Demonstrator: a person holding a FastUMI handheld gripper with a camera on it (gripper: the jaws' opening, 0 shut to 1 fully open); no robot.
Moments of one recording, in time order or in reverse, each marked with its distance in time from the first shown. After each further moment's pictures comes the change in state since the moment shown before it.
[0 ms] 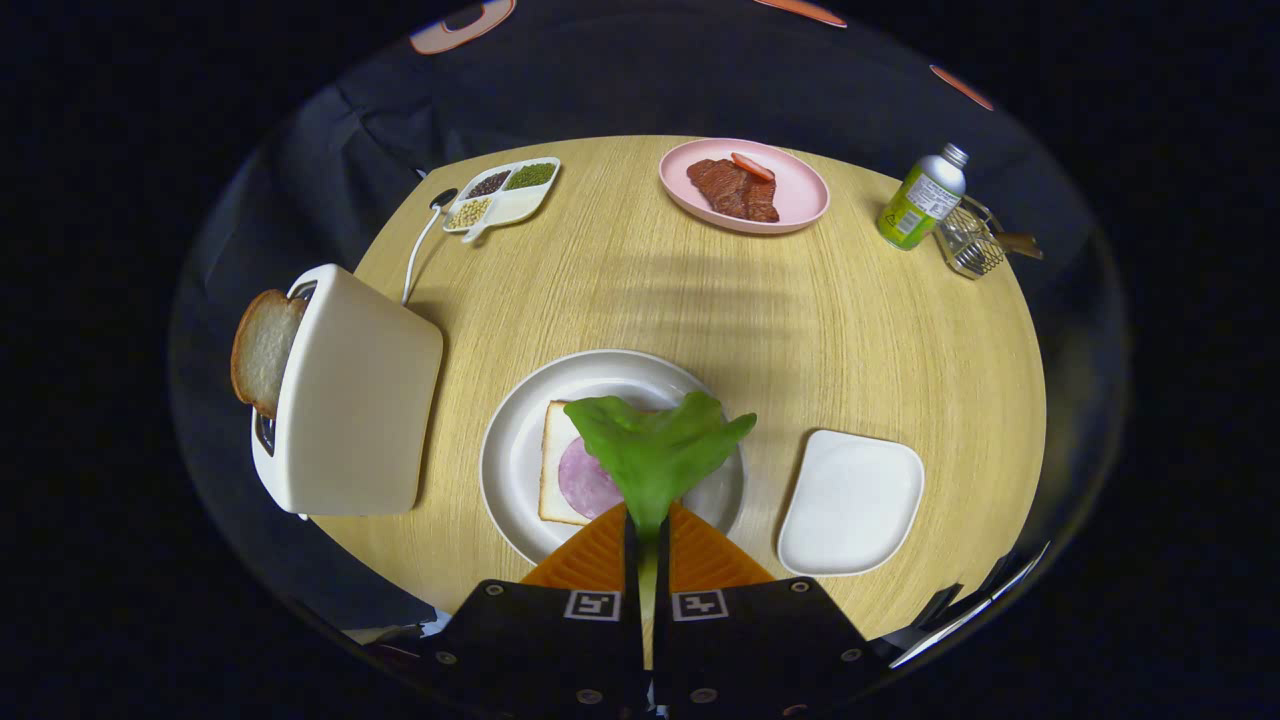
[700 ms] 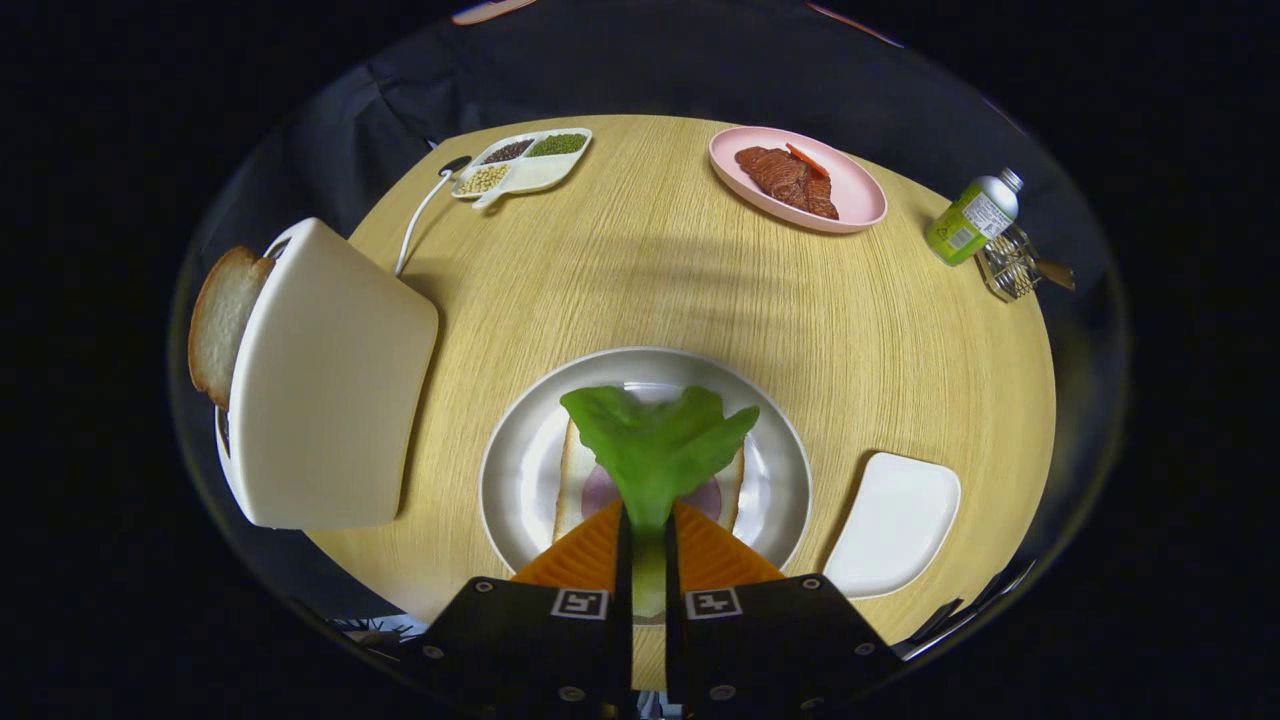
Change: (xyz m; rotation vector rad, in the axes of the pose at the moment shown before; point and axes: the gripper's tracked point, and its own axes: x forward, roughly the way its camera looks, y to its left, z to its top) arm 0.043 0.019 0.002 -0.064 0.013 -0.042
